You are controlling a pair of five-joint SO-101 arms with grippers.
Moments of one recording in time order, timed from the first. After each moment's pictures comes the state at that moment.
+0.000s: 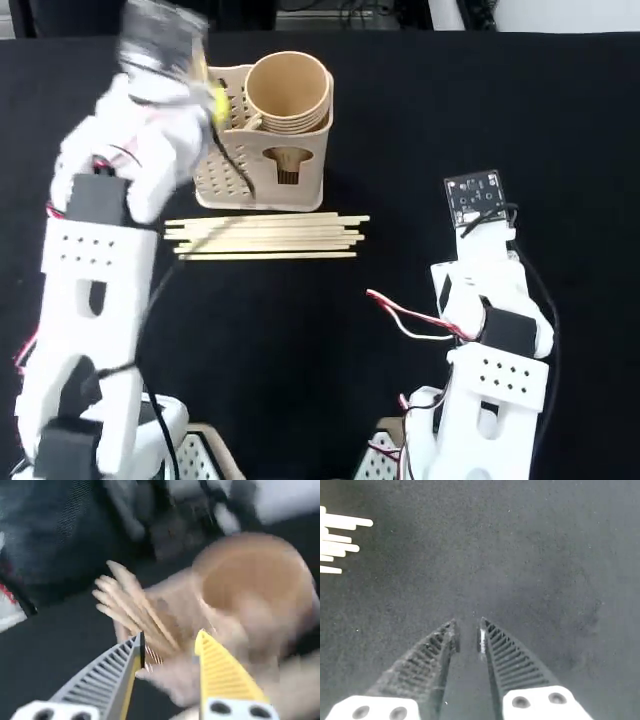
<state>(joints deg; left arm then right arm) 4.0 -26.9 8.0 58.5 -23.9 16.2 -61.4 64.5 57.7 24.9</state>
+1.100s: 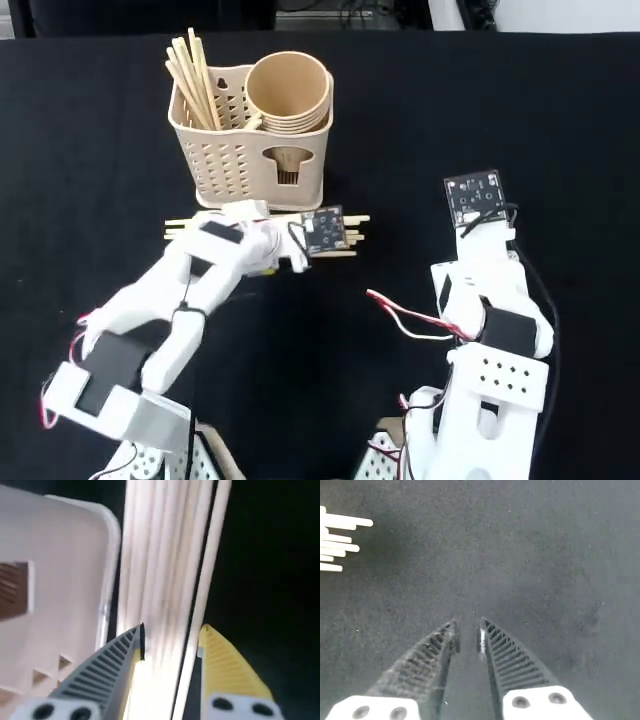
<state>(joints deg) 15.8 -0.1 39.8 27.0 -62.5 16.2 -61.4 64.5 57.7 24.9</state>
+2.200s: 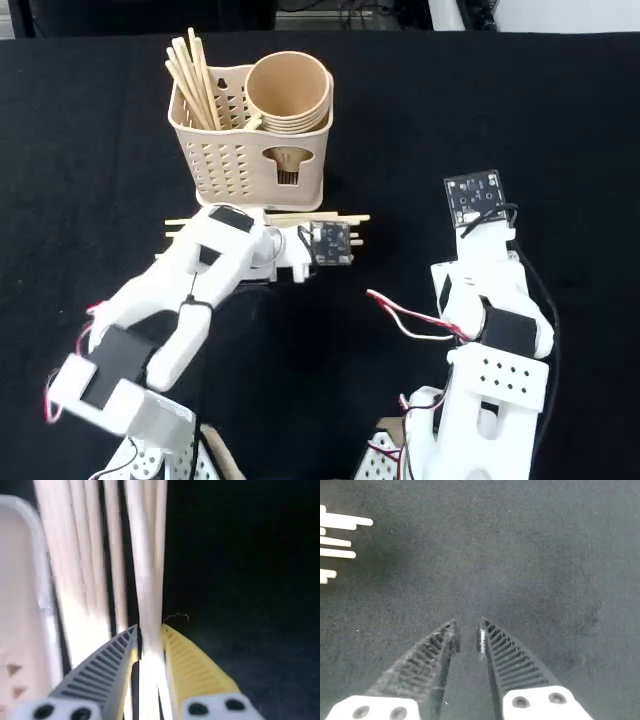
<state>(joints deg) 17.3 -1.9 35.2 46.5 -65.3 16.2 -61.4 64.5 57.7 24.9</state>
